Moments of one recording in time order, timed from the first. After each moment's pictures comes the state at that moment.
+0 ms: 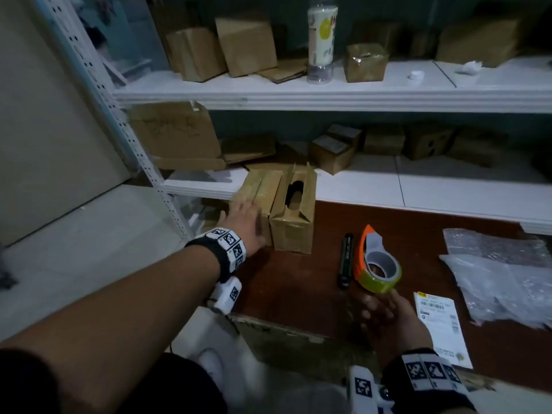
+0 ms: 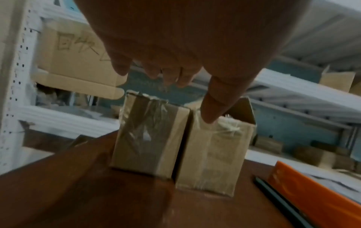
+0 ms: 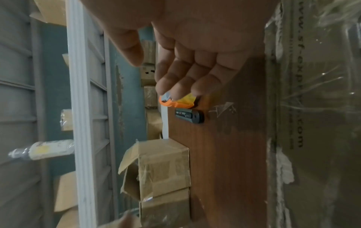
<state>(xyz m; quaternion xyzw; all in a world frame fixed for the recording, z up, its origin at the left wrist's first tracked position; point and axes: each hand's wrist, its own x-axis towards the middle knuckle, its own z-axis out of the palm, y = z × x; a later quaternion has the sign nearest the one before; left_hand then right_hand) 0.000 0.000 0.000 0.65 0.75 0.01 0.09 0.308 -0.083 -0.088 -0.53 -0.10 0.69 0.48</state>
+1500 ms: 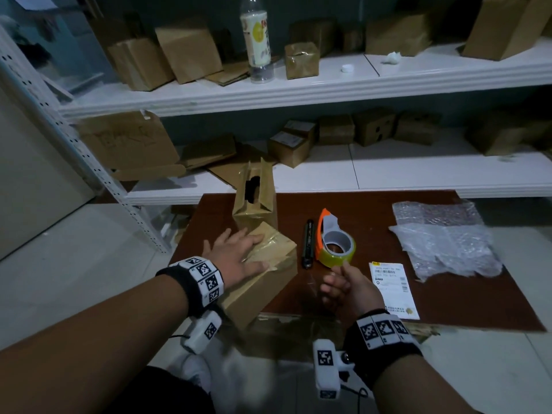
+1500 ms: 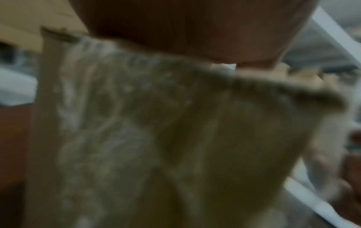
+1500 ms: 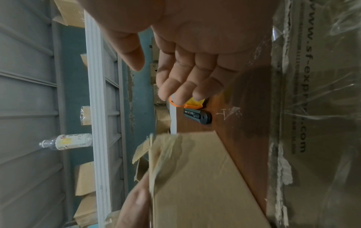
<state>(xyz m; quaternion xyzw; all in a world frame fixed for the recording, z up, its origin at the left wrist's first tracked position) 0.063 -0.067 -0.011 0.71 0.68 -0.04 0.20 0.320 -0.094 -0.071 -0.55 -0.13 0.68 0.47</state>
